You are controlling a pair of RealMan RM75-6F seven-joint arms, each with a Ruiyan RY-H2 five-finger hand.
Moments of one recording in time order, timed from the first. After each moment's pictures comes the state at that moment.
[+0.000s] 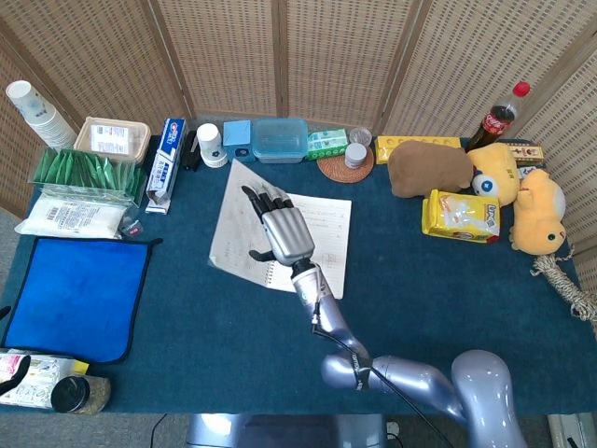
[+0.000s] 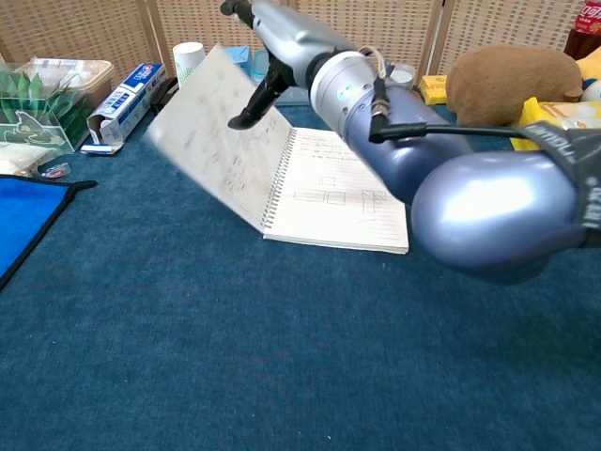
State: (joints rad) left arm 0.11 -1.20 0.03 -1.45 1.49 1.62 -0.20; right arm 1.03 -2.03 0.52 -1.15 -1.10 1.05 -0.33
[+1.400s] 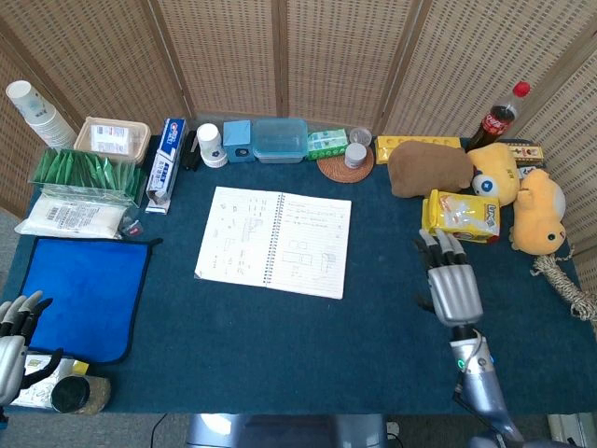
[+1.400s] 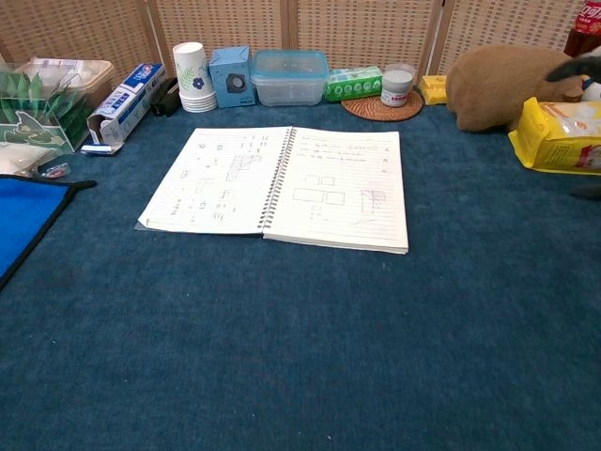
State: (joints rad) left arm 0.05 -1.19 0.03 -1.59 1.51 1.52 -0.01; right arm 0.40 -1.47 0.03 -1.55 -1.33 1.51 -0.43
